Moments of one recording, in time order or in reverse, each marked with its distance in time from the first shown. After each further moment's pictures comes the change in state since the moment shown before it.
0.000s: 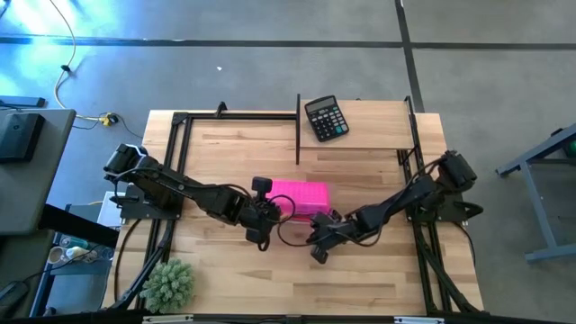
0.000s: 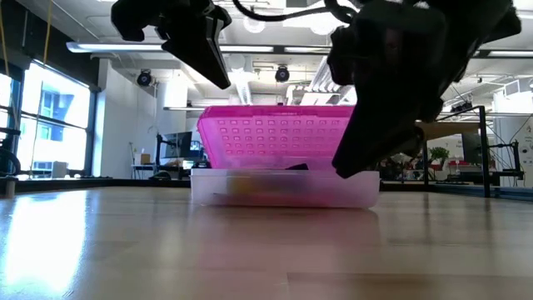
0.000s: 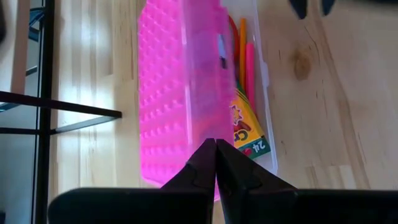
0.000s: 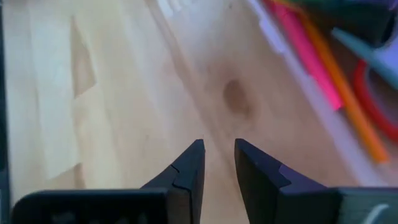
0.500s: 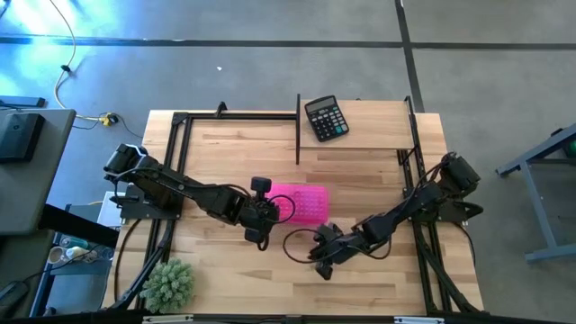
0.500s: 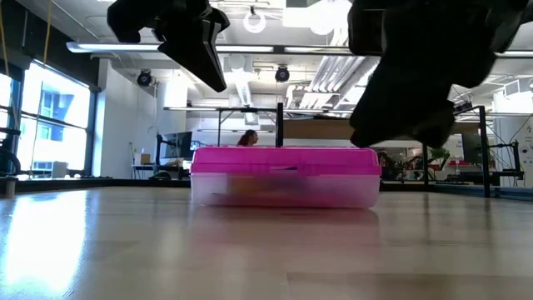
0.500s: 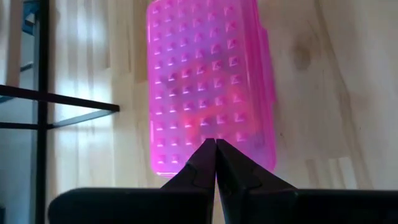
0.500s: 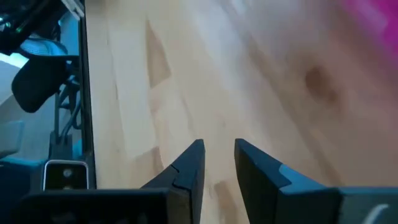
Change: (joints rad) left arm 0.000 0.000 -0.001 -0.025 0.005 -0.005; right arm 0.115 -0.006 0.000 0.123 0.008 0.097
